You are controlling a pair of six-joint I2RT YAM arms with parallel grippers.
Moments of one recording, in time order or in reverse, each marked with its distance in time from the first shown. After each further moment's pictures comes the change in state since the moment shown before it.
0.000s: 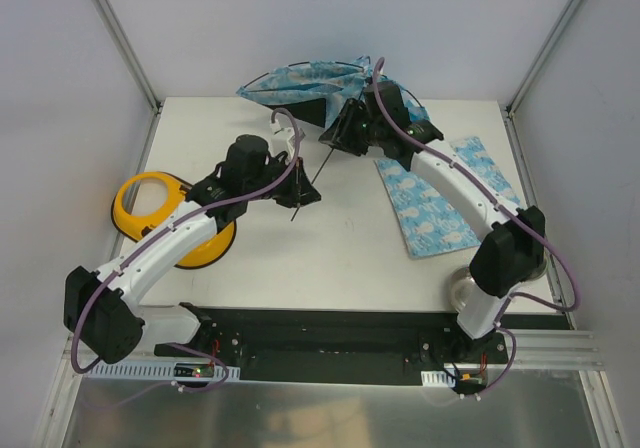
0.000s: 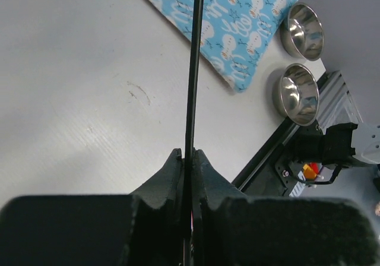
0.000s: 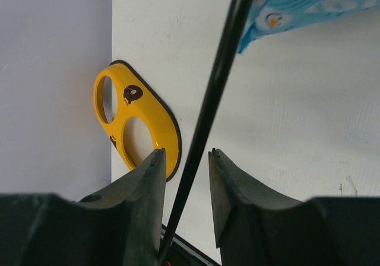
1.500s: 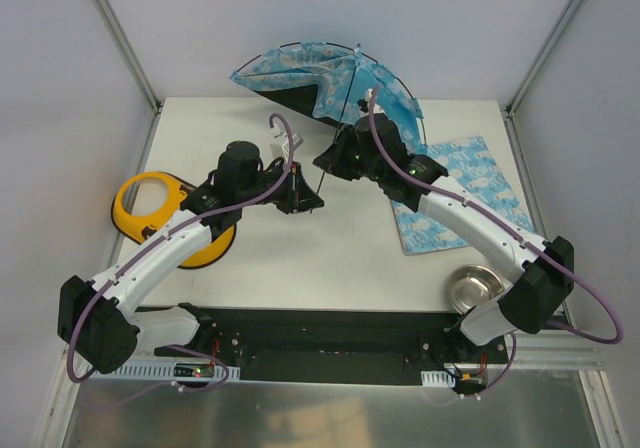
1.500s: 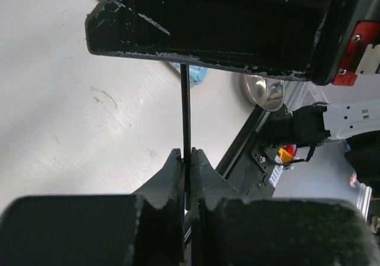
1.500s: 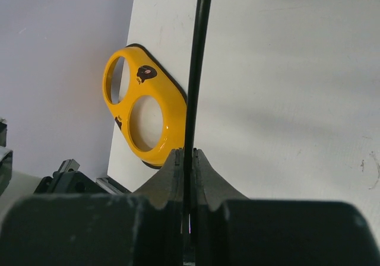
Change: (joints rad) left arm 0.008 -0.043 -0.077 0.109 0.153 -0.024; right arm 0.188 -0.290 -0.337 0.181 0.194 0.009
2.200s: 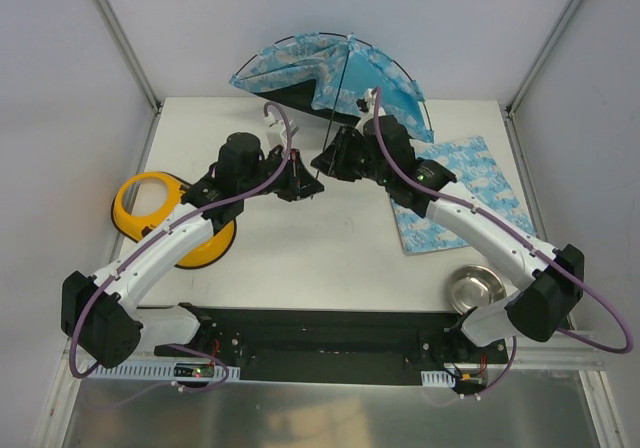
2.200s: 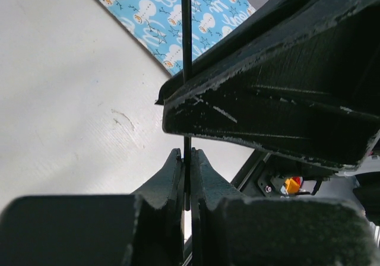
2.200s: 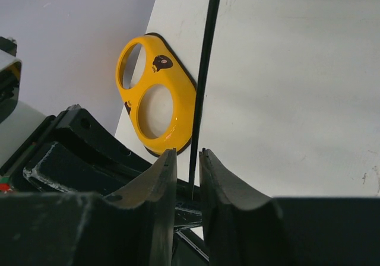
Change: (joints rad) left arm 0.000 0.040 0.073 0.008 -0.105 -0.030; right arm -0.003 -0.056 -0.048 0.057 -0.077 -0.086
